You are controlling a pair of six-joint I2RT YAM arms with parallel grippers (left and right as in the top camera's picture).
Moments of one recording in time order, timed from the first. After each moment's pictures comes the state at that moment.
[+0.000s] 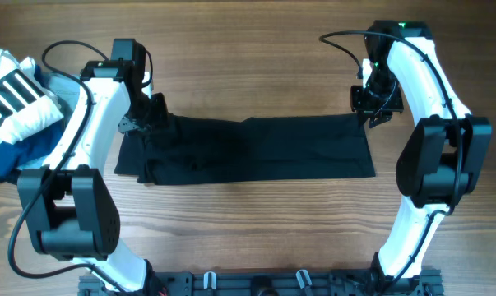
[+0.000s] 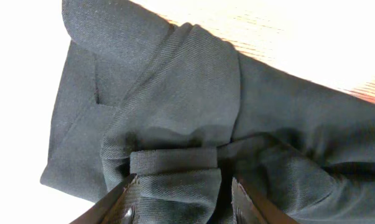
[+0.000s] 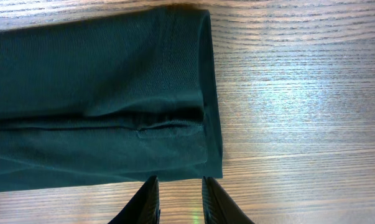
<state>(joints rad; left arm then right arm) -0.03 1.82 1.41 -1.08 0.03 -0.27 0.02 2.13 1.81 -1.48 0.03 0.09</state>
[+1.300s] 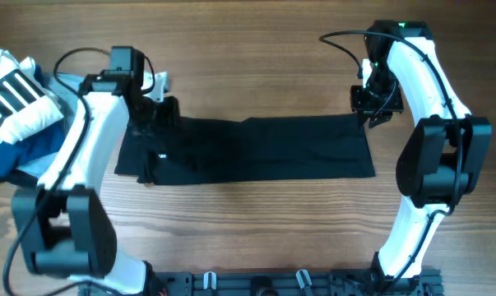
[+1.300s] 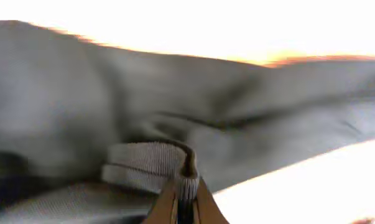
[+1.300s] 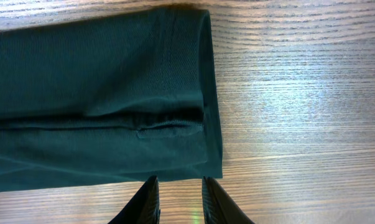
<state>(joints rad) -0.04 1.72 1.30 -0.97 0.39 -0.11 0.02 2.13 1.81 -1.48 0.03 0.09</state>
